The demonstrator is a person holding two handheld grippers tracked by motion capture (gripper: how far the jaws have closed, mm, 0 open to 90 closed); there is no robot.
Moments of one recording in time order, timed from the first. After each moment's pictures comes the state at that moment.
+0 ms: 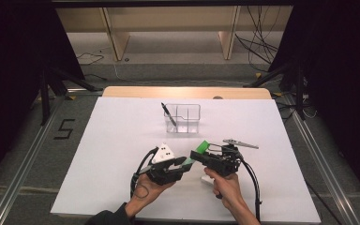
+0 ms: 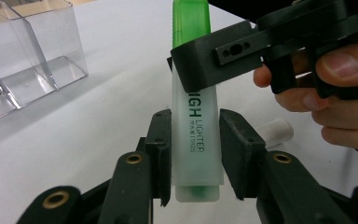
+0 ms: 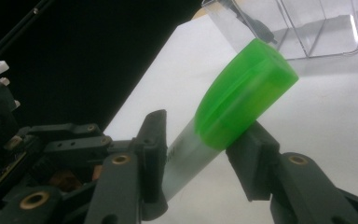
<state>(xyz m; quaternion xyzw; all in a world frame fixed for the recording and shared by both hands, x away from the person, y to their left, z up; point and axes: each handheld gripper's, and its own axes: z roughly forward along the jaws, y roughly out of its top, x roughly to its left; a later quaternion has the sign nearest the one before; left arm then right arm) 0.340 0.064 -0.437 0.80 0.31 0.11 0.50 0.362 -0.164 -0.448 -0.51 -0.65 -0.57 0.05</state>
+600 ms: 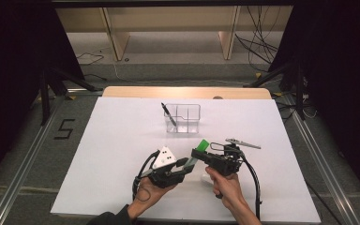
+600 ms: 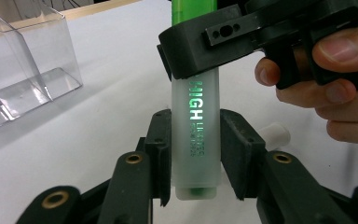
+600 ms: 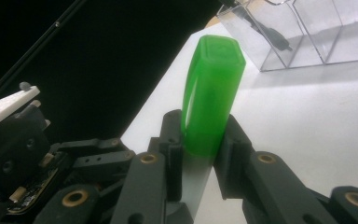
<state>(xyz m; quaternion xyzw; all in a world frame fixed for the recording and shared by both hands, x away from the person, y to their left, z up) 0.335 0.061 -0.444 0.80 0.30 0.12 0.52 0.360 -0.167 -0.443 -0.50 -0.63 -0.59 0.07</state>
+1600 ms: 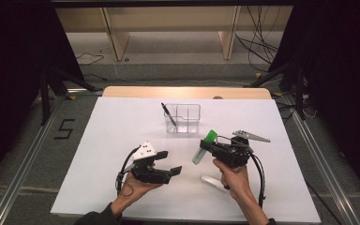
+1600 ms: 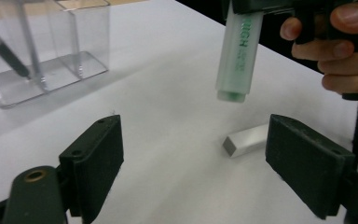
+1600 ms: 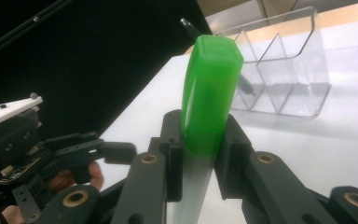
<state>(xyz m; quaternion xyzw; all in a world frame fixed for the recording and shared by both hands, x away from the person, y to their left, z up) 0.348 0.112 -0.446 0.77 0.33 0.08 0.53 0.370 -0.184 -0.420 -0.47 -0.65 -0.59 -0.02</state>
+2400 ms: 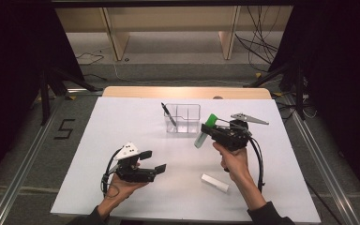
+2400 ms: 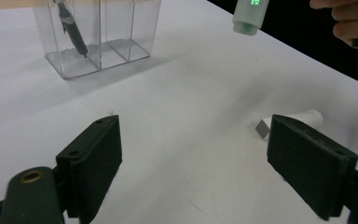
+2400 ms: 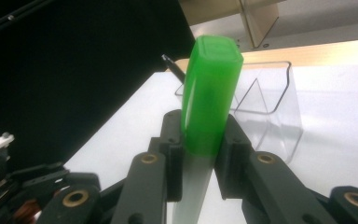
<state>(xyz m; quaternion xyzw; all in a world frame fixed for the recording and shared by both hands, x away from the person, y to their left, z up) 0.349 0.152 -0.455 0.76 0.37 0.09 0.53 0.406 -0.180 -0.394 -0.47 -0.66 -0.57 -0.07</state>
